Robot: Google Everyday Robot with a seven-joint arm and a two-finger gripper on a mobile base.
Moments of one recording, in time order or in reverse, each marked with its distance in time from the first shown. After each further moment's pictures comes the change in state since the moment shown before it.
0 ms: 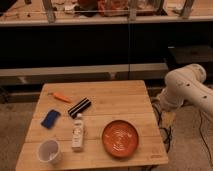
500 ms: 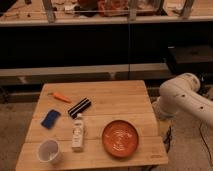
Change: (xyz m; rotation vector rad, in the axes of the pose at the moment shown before) arm -0.022 0.032 0.014 -0.009 -0.006 -0.022
